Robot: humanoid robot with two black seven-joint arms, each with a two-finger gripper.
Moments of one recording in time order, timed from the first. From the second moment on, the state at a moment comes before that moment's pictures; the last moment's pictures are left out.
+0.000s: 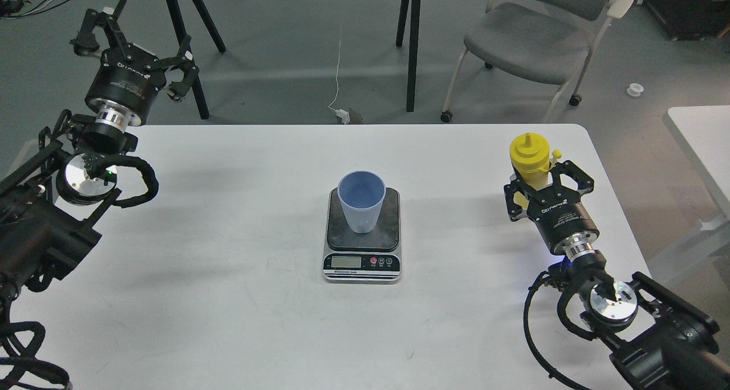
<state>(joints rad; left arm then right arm) -0.74 0.42 -0.85 -0.77 -0.18 -0.44 -0.34 0.33 -0.24 0.80 0.88 0.39 0.49 0.30</state>
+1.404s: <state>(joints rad) -0.74 0.41 -0.84 -0.80 -0.18 -0.41 -0.34 -0.03 -0.34 0.89 1.13 0.38 0.49 0.32</state>
